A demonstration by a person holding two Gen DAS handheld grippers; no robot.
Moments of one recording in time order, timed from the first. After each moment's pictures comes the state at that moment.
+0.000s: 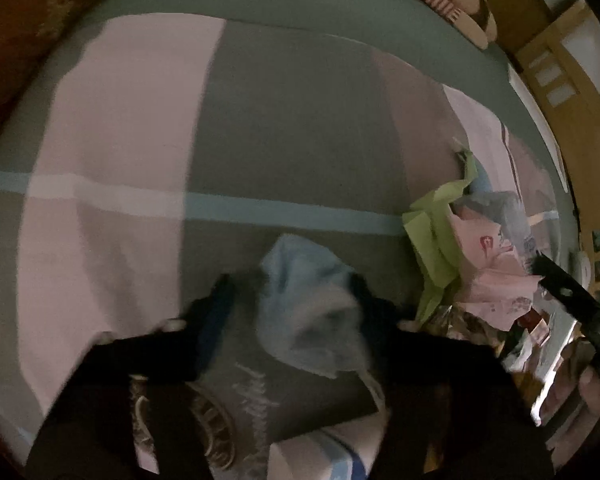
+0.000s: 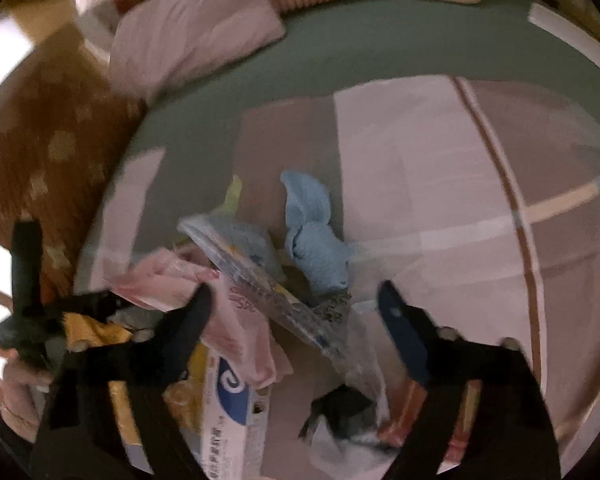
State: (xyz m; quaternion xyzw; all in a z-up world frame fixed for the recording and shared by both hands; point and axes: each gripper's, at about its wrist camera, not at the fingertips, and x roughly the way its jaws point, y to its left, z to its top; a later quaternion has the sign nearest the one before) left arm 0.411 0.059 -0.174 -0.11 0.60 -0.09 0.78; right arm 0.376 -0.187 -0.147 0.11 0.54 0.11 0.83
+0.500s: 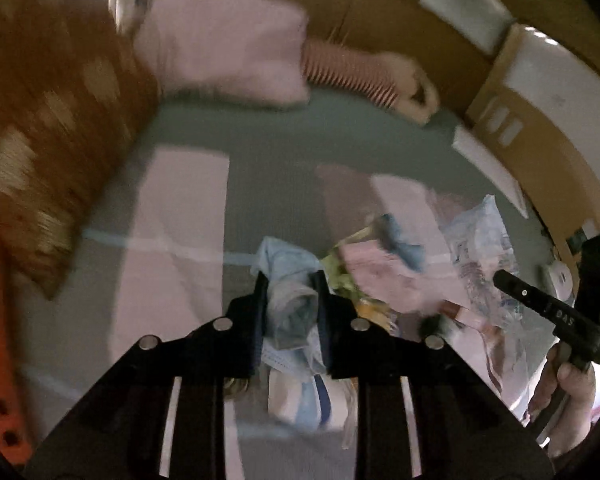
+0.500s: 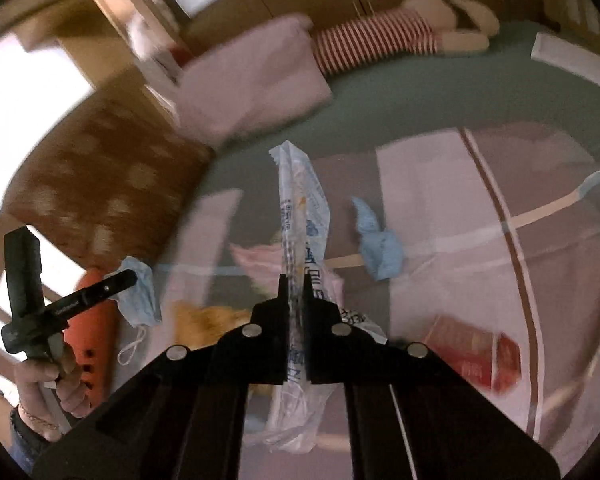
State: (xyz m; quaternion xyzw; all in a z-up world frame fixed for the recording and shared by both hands) left arm 0.282 0.089 -0.023 -0.09 0.42 -0.10 0.90; right arm 0.253 -0.197 -0.052 0.18 0.39 0.17 0.89
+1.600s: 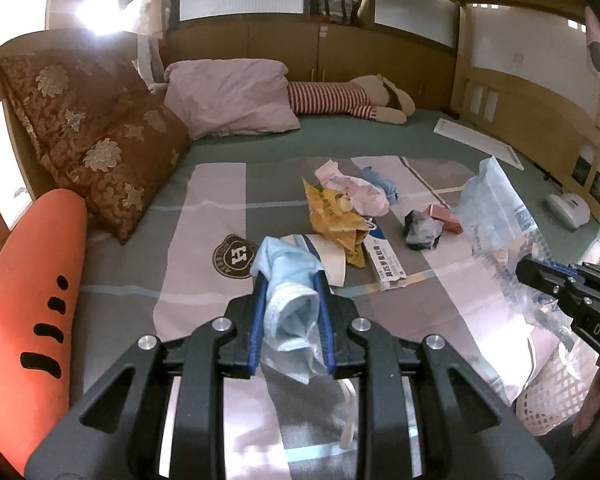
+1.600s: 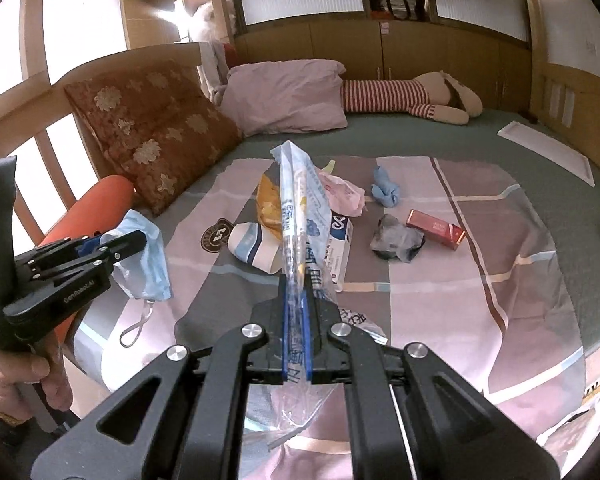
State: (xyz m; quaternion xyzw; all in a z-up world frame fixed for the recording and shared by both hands) left arm 0.060 0.057 -0.043 0.01 0.33 -0.06 0.94; right arm 0.029 -0.117 -0.052 0.02 0.33 0.12 0.94
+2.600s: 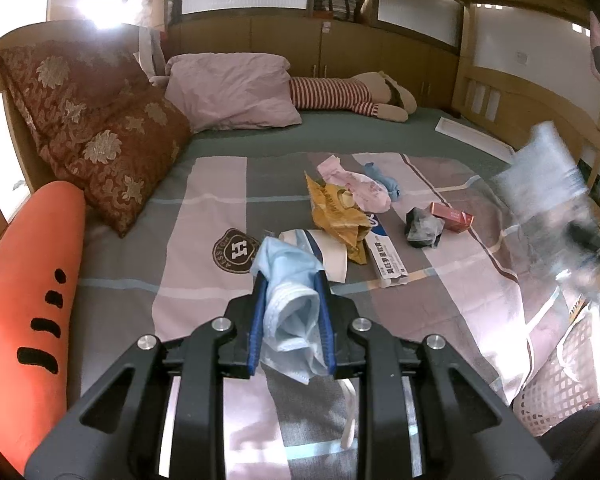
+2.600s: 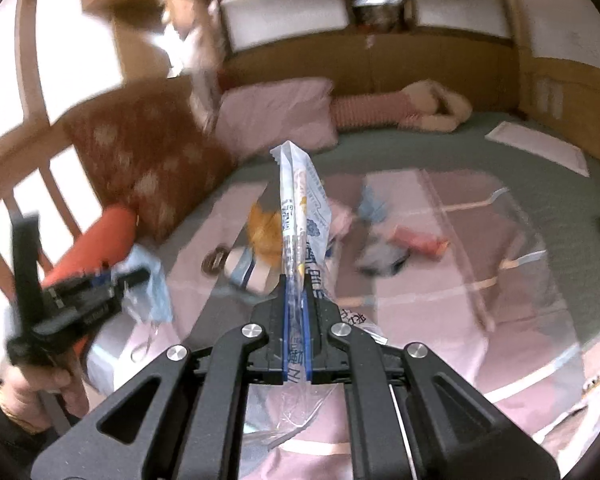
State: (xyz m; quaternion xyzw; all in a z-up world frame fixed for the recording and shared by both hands) left arm 0.062 0.060 -0.045 0.00 0.34 -0.06 0.94; right arm -0.002 -0.173 -0.014 0.08 0.27 0.10 0.95
